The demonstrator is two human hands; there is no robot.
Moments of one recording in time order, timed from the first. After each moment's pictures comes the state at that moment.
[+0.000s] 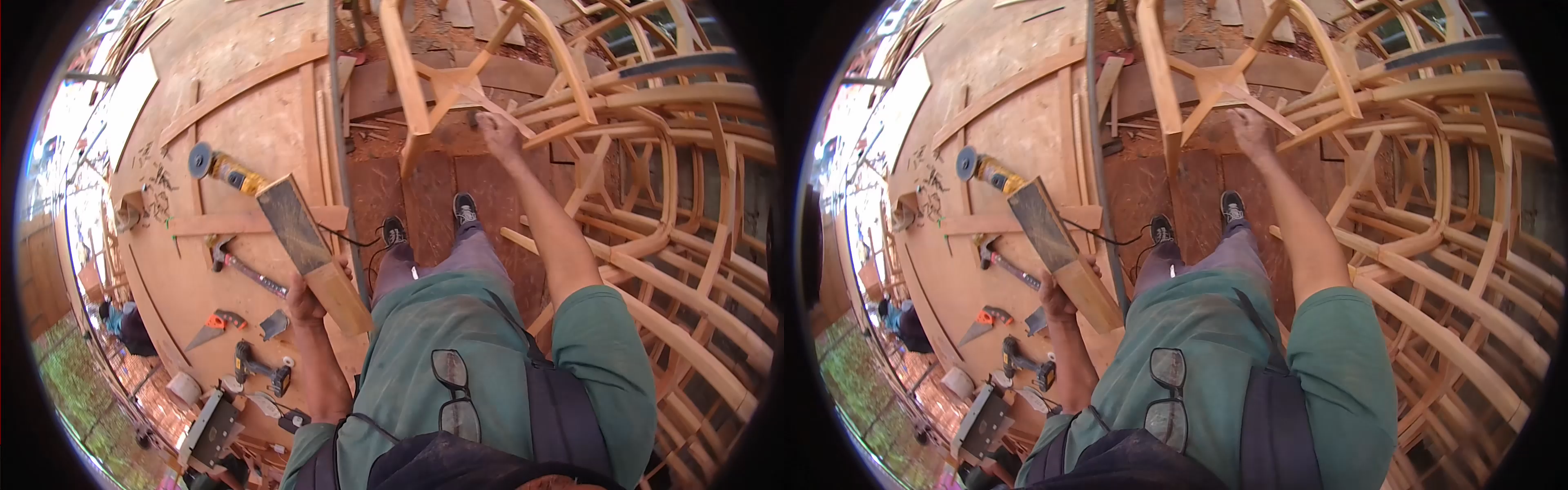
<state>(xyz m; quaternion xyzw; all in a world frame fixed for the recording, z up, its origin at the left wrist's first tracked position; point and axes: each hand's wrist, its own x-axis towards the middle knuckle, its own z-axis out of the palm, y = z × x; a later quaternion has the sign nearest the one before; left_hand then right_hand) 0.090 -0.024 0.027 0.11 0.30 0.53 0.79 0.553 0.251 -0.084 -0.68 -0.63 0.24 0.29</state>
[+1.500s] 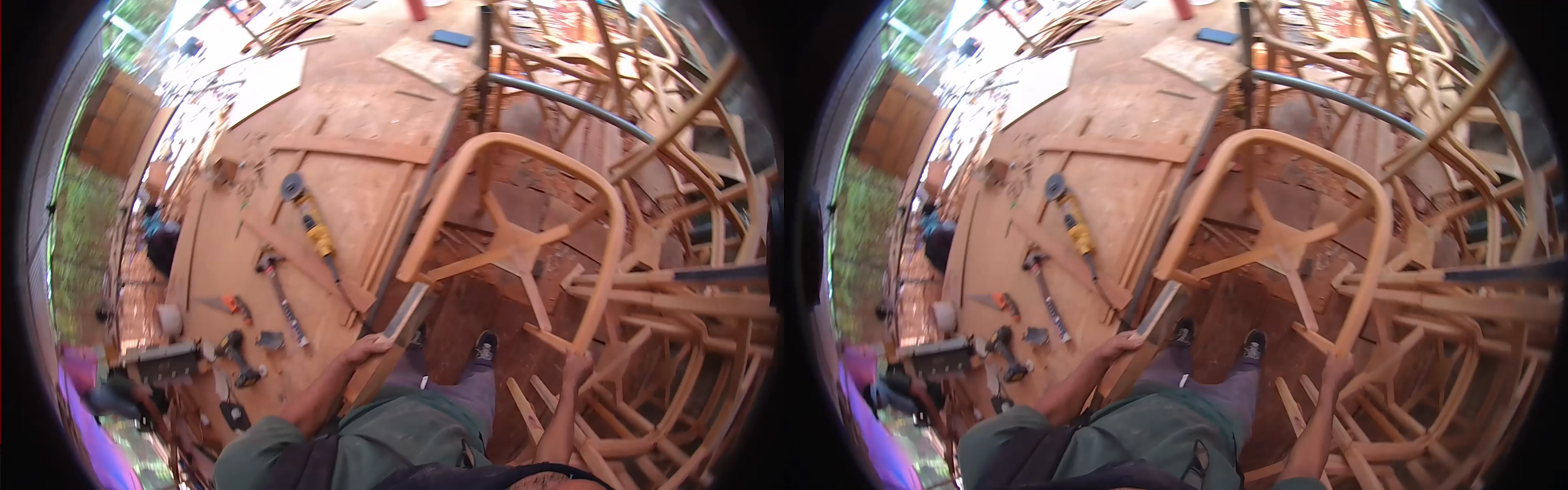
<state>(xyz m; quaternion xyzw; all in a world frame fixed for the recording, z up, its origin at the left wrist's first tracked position) 0.194 0.001 -0.034 0.10 0.49 0.33 0.80 0.757 0.163 -0.079 -0.85 -0.47 0.19 0.15</state>
